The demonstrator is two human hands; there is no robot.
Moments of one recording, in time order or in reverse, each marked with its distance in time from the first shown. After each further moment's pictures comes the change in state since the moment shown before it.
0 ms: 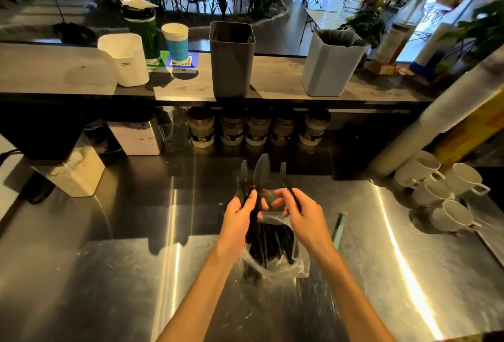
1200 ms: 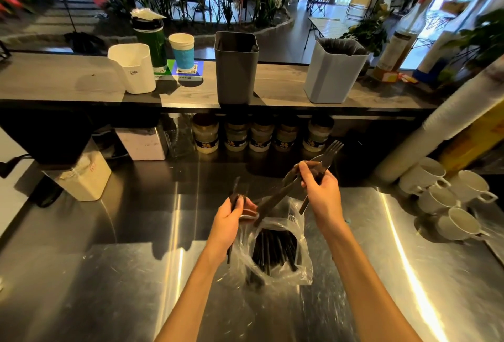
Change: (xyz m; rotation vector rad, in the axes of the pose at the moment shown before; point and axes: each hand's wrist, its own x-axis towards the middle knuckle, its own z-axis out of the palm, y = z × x) left_hand 0.003 0.012 -0.028 0.268 0.078 -0.026; right_hand 0.053 -0.016 -0.018 0.359 0.217 0.061
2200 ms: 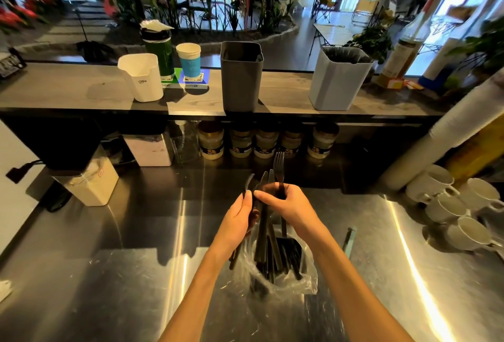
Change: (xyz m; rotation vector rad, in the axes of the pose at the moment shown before) left_hand -0.003 0.028 0.006 0.117 -0.103 0.039; right_hand -0.010 0.001 0.042 -0.243 -0.452 0.055
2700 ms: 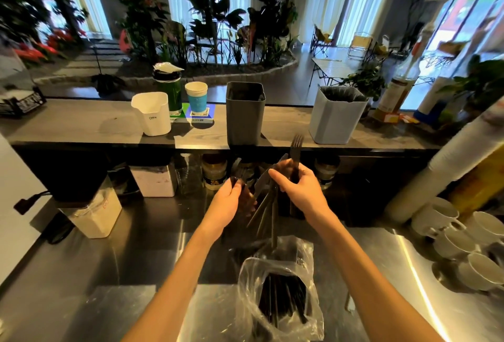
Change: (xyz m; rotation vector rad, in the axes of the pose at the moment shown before) left_hand 0.058 0.077 -0.036 0.013 0.141 0.054; right_hand 0.043 -0.078 -0.032 -0.004 0.214 -0.248
